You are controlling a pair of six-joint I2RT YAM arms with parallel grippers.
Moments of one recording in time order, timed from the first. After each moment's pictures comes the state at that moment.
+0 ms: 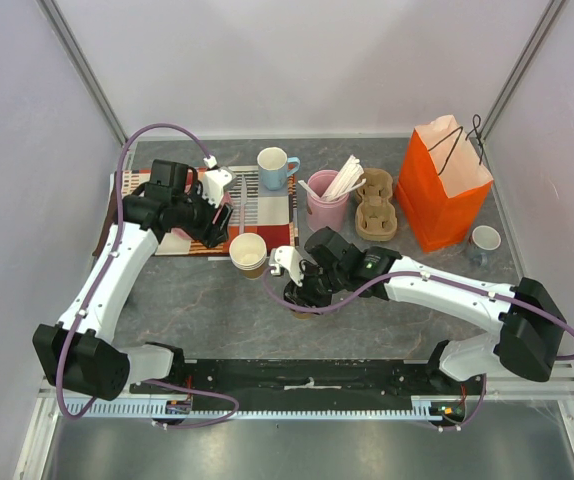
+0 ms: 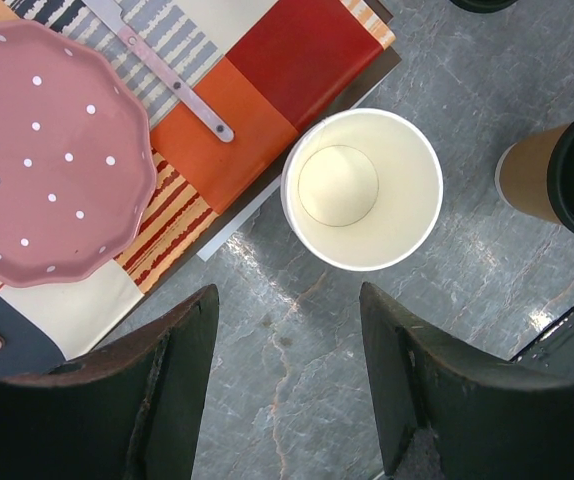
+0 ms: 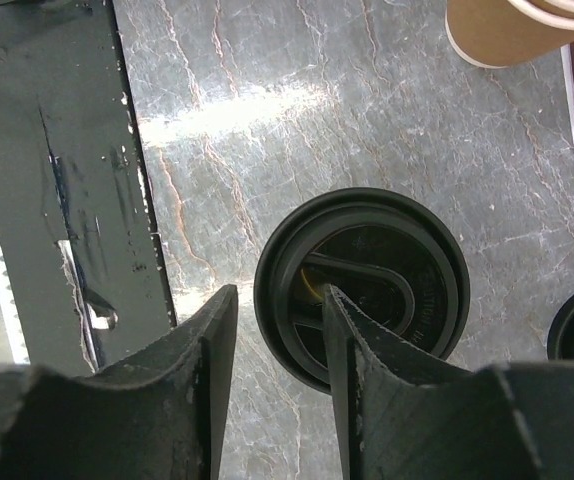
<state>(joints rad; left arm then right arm) -0.23 1.27 1.24 -0.90 0.35 0.40 0.99 1.39 1.01 -0.48 -0.35 -0.24</state>
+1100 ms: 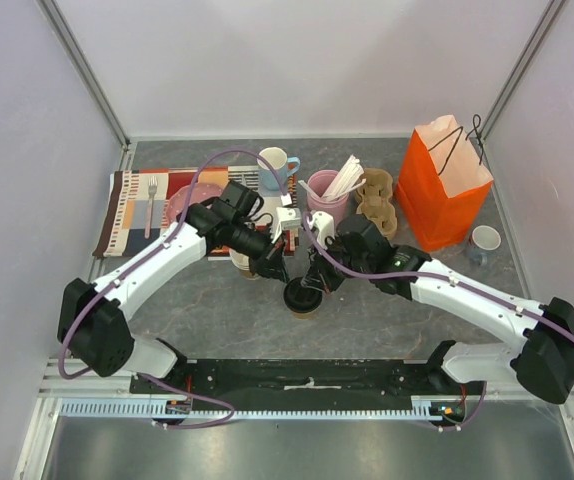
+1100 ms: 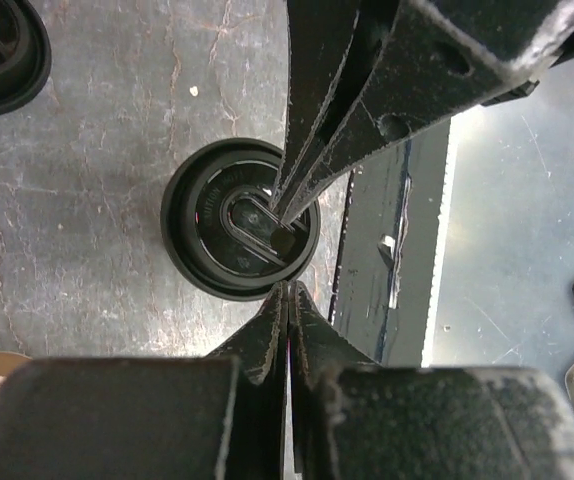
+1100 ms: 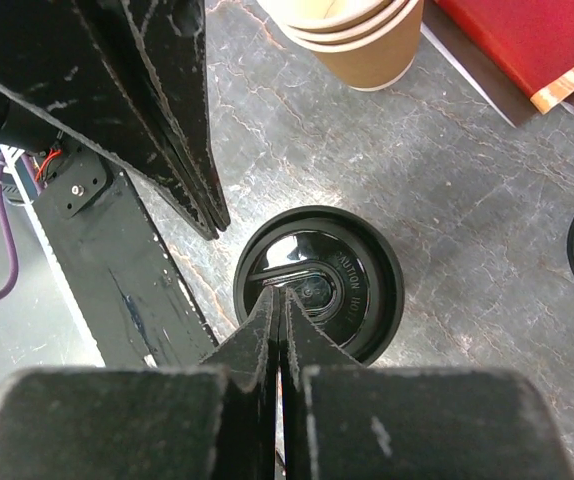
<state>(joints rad) -0.59 1.42 1.16 -0.79 0.85 0.37 0.84 1.24 0.90 -0.29 -0.34 0.21</state>
